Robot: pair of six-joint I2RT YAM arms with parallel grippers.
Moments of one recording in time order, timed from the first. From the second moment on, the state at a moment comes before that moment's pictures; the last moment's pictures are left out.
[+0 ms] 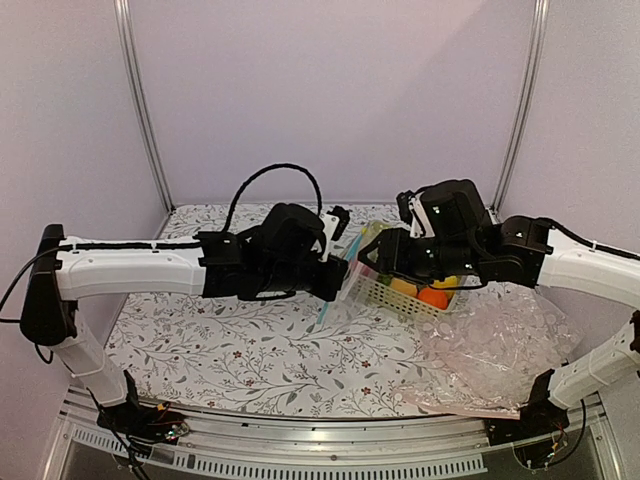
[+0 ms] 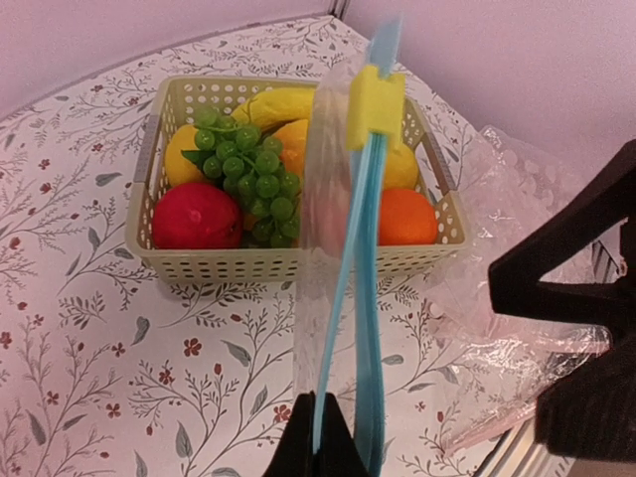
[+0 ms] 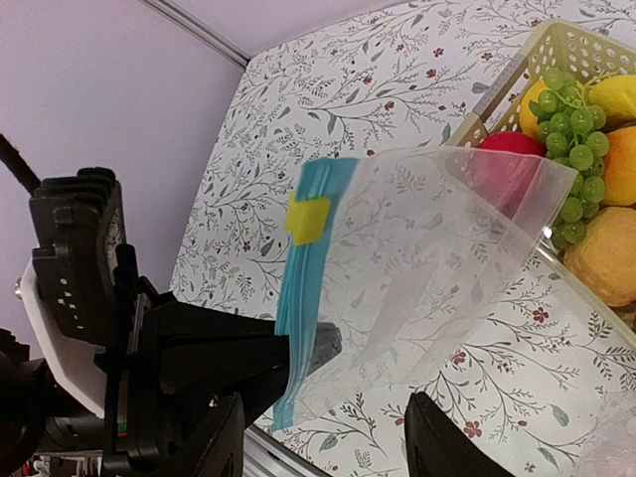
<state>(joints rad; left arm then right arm) -1.10 1.64 1.27 -0.23 -0.21 -0.42 0.99 1.31 1.17 -0.43 0.10 0.89</state>
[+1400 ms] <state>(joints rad) -1.10 1.63 1.23 -0.20 -0.20 -0.45 1.00 1.60 1.32 -0.46 0.25 0.87</state>
